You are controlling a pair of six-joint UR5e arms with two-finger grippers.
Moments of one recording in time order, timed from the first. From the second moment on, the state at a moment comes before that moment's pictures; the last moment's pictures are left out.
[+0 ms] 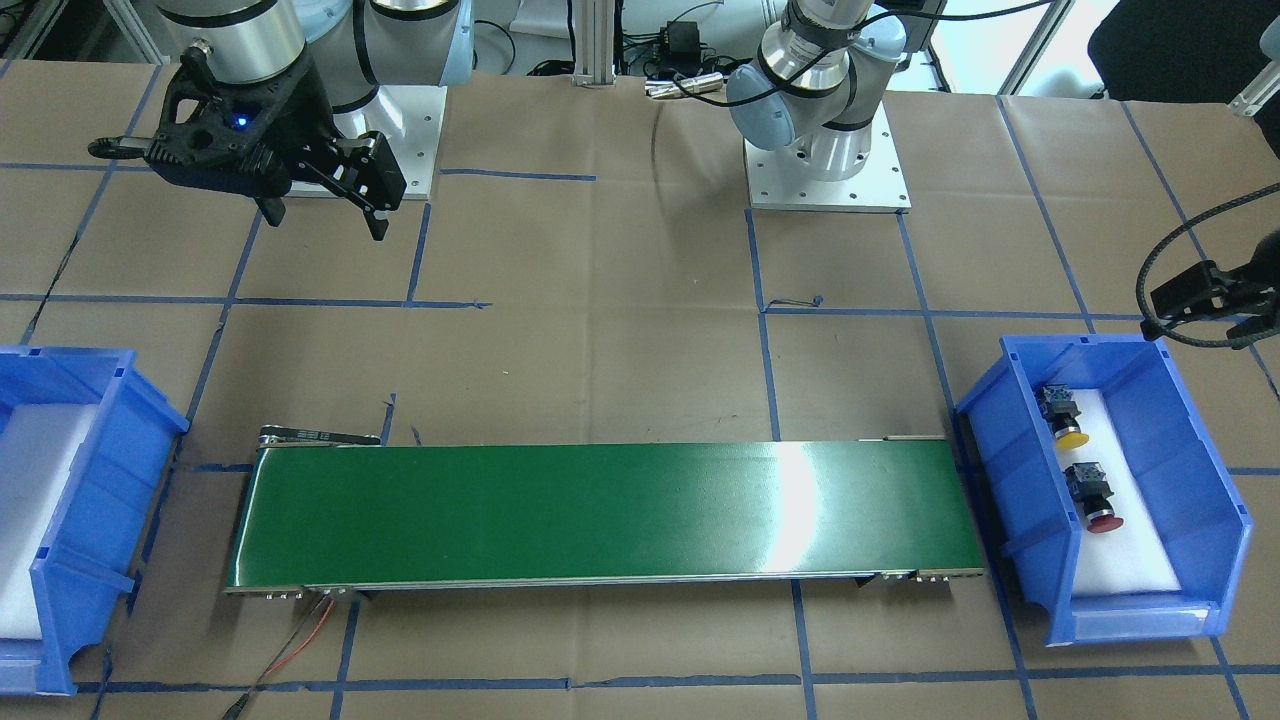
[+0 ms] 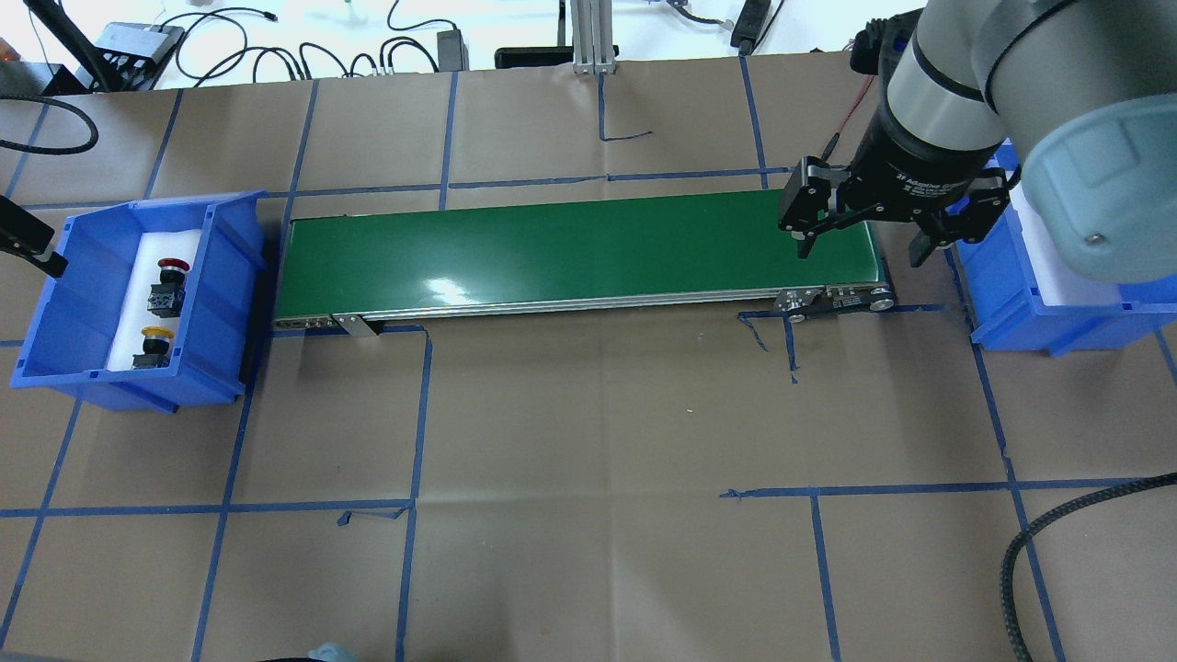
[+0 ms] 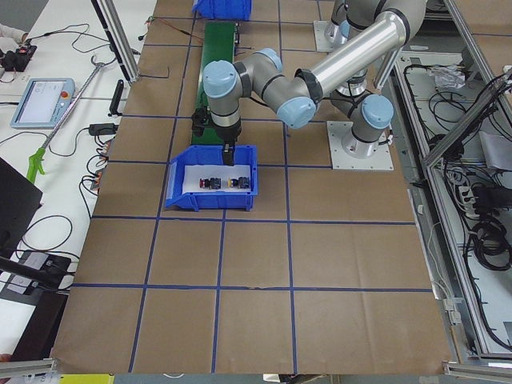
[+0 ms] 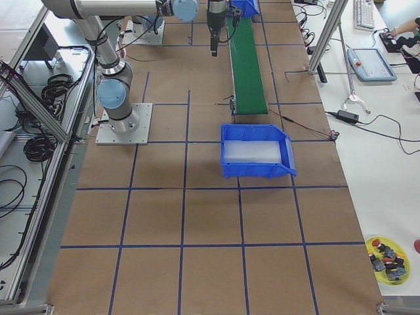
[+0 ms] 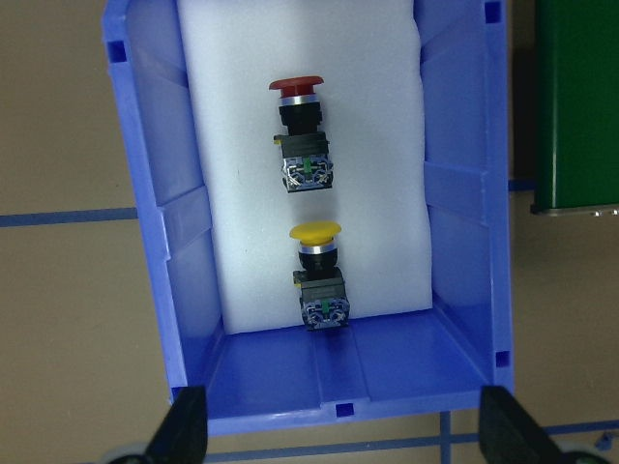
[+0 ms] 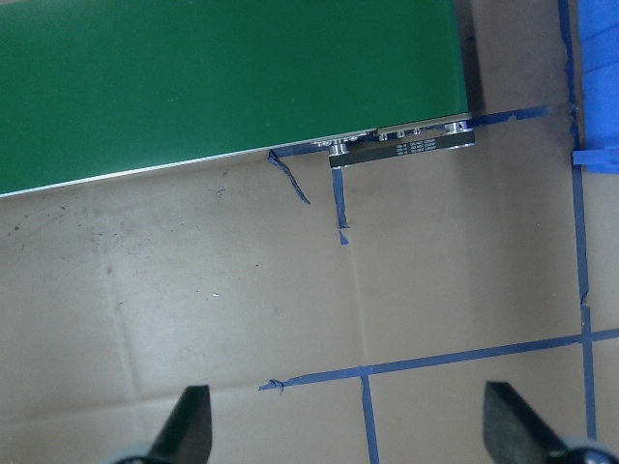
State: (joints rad) left arm -0.94 -1.75 -1.63 -1.37 1.58 0.70; right arm 1.61 -1.66 1.68 -1.61 -1.58 0.19
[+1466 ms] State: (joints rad) left arm -0.93 -1.91 -1.93 -0.88 1.58 0.70; right arm 1.61 -1.66 1.70 -1.61 -1.57 0.19
